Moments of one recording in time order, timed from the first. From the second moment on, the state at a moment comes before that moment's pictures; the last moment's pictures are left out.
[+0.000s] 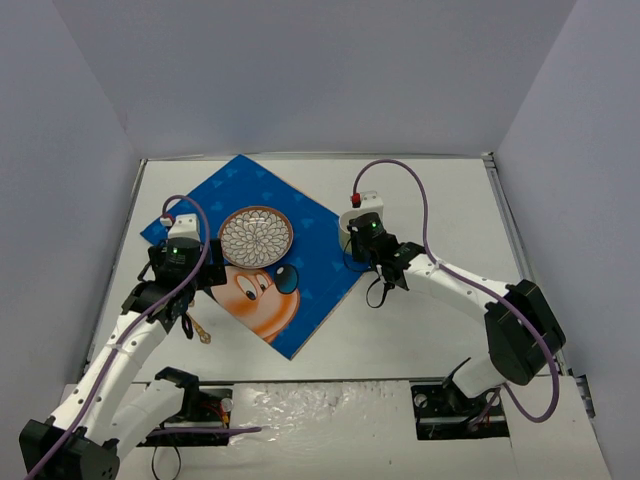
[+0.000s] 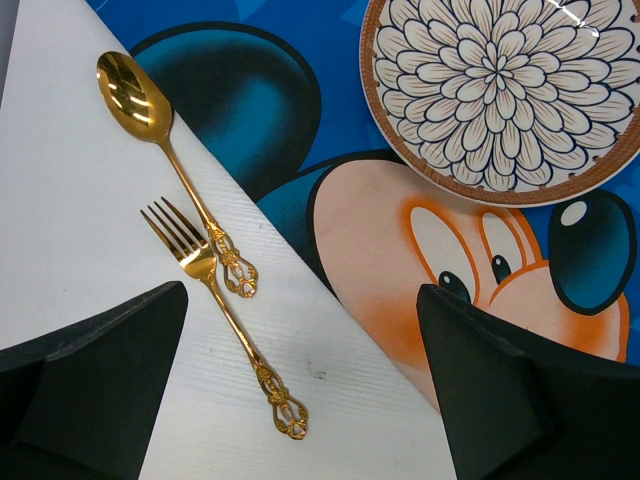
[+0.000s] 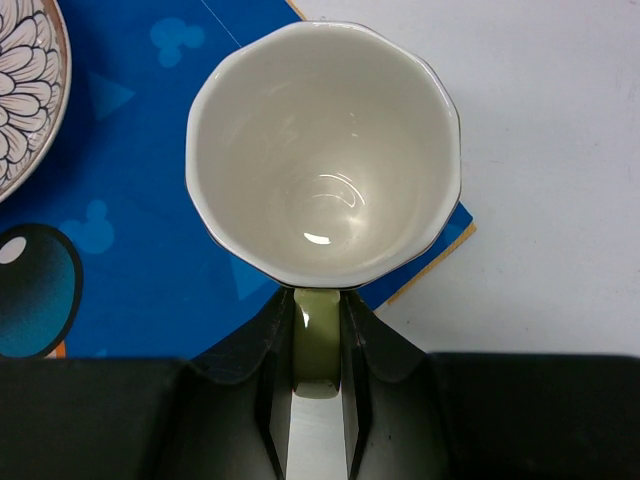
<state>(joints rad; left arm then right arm) -0.29 0.86 0.76 -0.60 -0.36 -0.28 0.66 1.49 0.91 -0.09 0.36 0.31</state>
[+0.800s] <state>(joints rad) -0.29 0.86 0.76 -0.60 -0.36 -0.28 0.66 1.55 0.84 0.07 0.40 0.35</state>
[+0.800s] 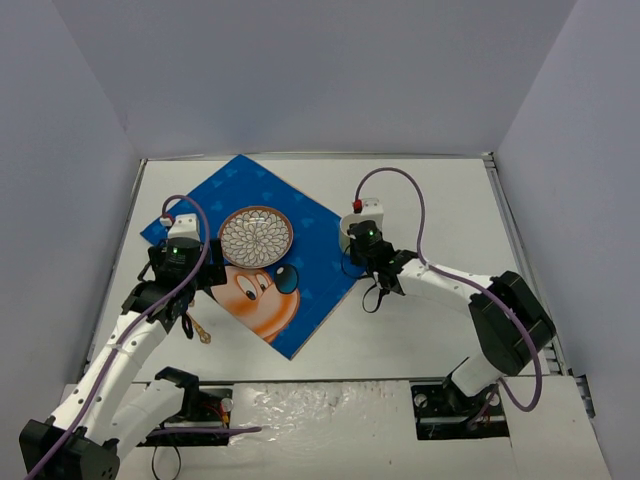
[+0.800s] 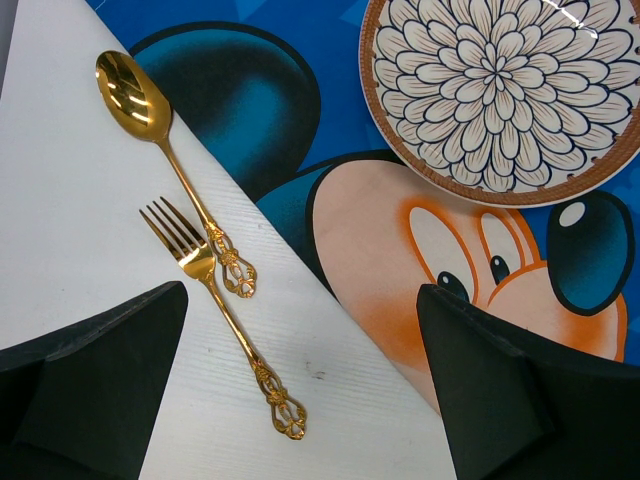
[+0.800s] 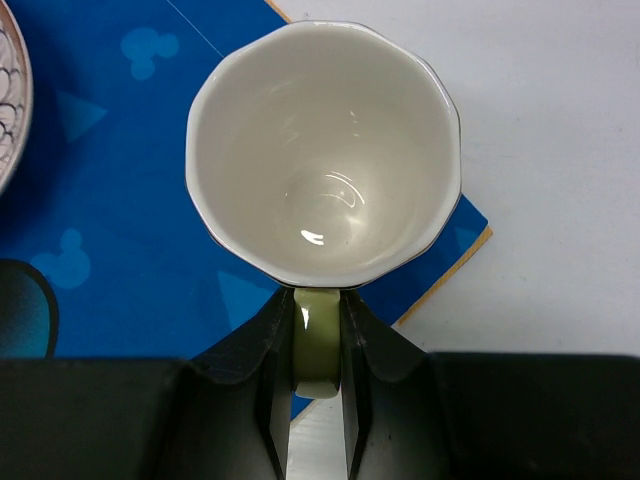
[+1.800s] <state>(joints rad) -0.09 0.96 0.70 -0.67 -0.42 -0.59 0.64 1.16 0.96 -0.17 0.35 0.31</state>
